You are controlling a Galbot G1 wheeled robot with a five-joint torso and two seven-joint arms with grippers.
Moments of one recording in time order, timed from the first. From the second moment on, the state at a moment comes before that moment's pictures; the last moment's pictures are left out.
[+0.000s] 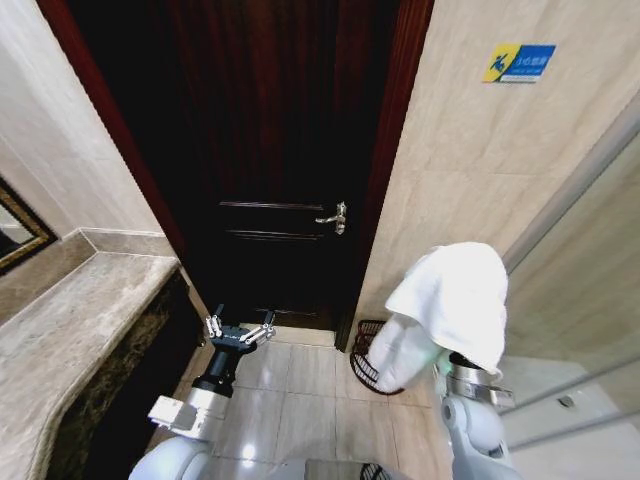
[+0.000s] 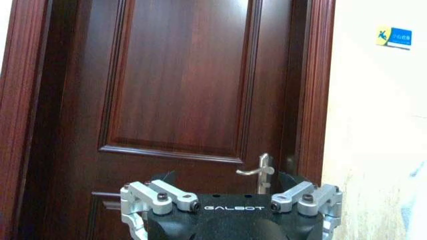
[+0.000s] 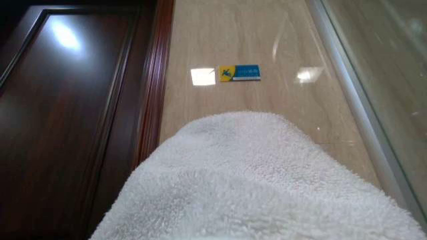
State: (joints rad) left arm 1.88 -1.47 -0.55 -2.48 -0.20 -0.05 0.13; right arm -1.44 1.49 0.74 1.93 0.28 0.64 -0.16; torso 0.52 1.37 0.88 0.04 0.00
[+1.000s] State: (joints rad) left arm 1.88 -1.47 -0.55 -2.48 -0.20 -0.05 0.13; right arm -1.41 1.47 0.79 1.85 0.31 0.59 -0.17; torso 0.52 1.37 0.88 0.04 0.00
